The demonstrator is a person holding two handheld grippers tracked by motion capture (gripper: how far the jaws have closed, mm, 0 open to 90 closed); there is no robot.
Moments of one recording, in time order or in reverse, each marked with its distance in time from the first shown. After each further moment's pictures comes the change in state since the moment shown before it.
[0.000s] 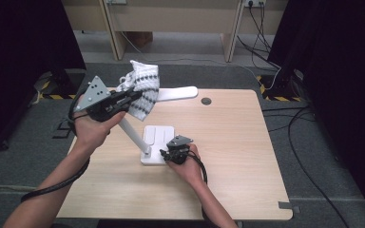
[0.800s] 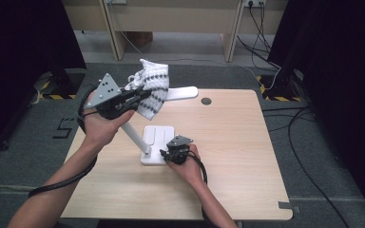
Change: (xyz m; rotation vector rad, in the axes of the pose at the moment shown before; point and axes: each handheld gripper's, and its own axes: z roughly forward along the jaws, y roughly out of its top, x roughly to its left) left arm -0.010 0.008 0.017 0.010 -0.029 0.006; right arm 0.000 0.000 0.000 0.001 0.001 0.001
